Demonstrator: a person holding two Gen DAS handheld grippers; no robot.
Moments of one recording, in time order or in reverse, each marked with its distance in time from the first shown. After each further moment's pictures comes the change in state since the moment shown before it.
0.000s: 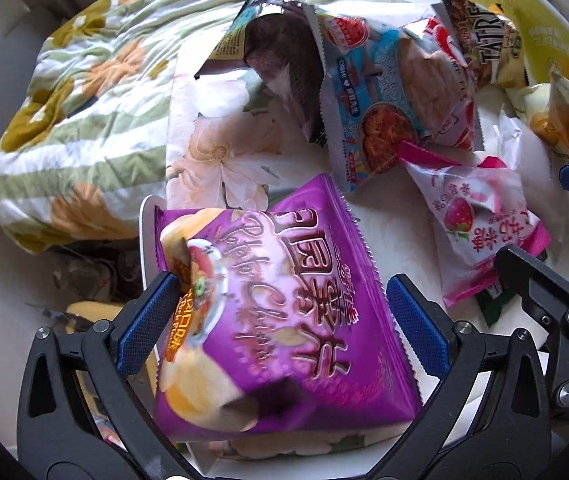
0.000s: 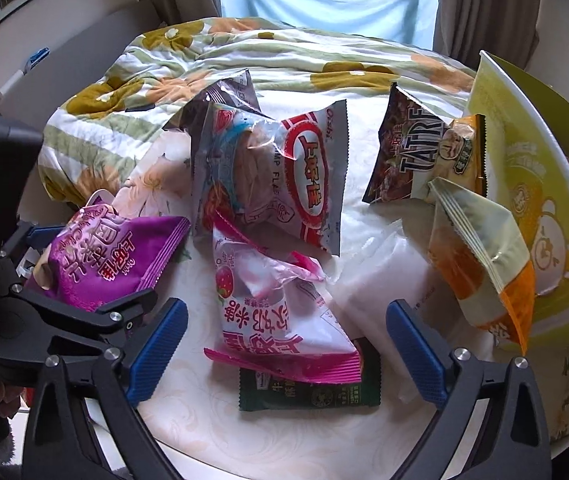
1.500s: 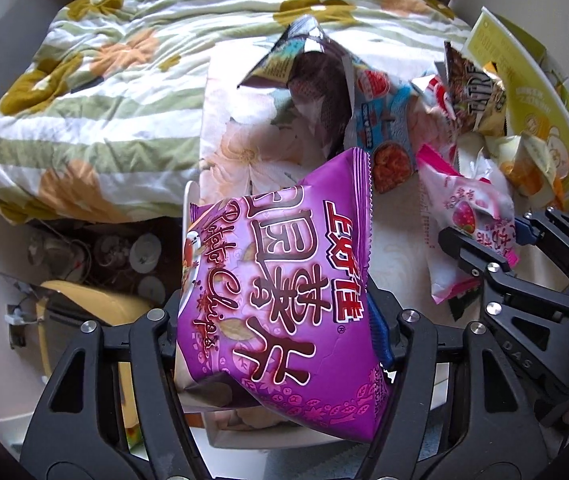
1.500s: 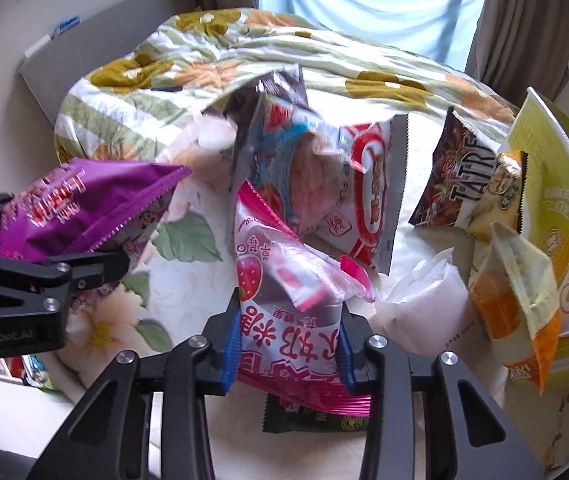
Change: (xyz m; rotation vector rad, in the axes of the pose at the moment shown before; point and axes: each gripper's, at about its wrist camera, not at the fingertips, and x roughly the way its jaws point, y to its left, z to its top) left arm -0.044 0.042 -0.017 -0.130 -0.060 -0.115; right arm -0.001 0.029 0.009 -0.107 -0.029 0.025
